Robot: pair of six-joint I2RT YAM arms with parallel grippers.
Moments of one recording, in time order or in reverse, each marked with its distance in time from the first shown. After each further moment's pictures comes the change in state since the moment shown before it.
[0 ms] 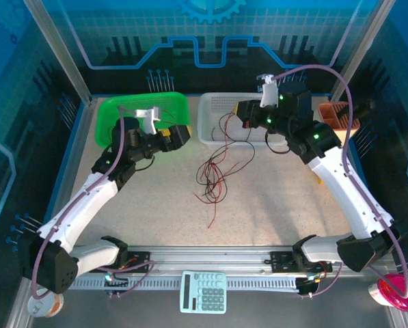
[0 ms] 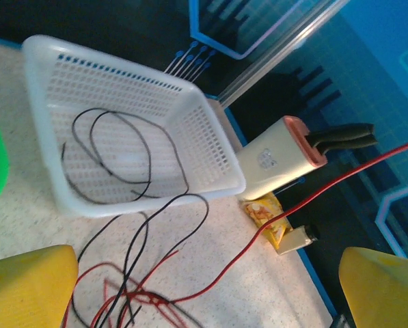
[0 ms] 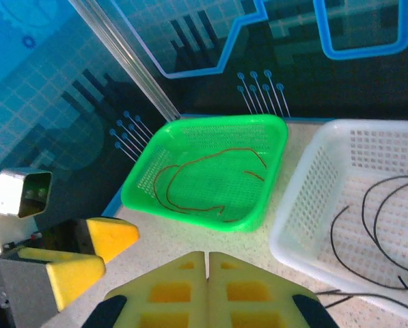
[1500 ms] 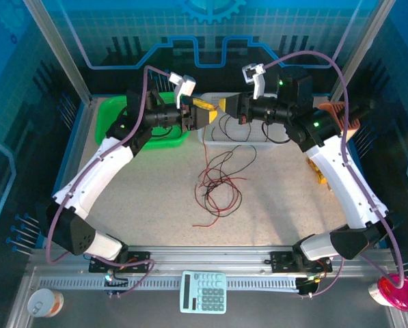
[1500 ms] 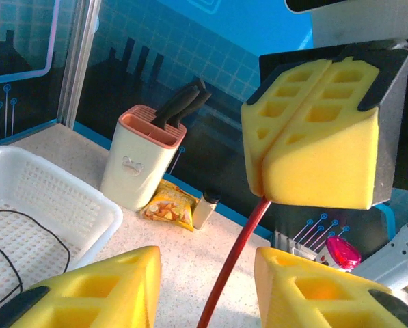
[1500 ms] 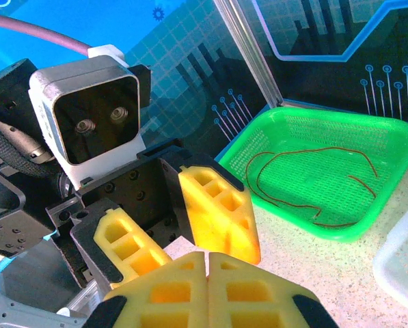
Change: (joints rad) left arm -0.076 0.303 0.480 -0.034 0.448 0.298; right arm 0.001 0.094 0.166 -0.037 -0.343 -0.037
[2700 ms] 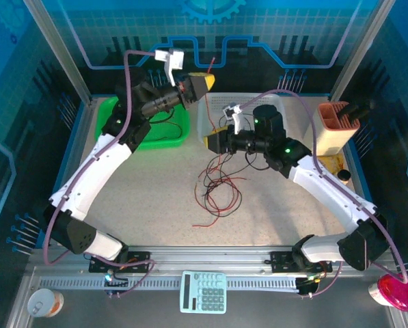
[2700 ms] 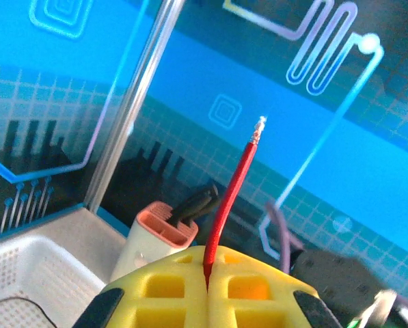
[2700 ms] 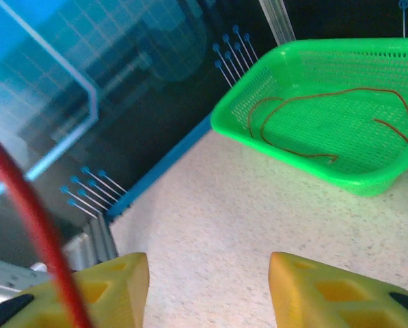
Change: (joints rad) left arm -0.029 0.011 0.163 0.146 -0.265 -0.224; right arm 0.111 -0.085 -0.528 0.371 0.045 -0.026
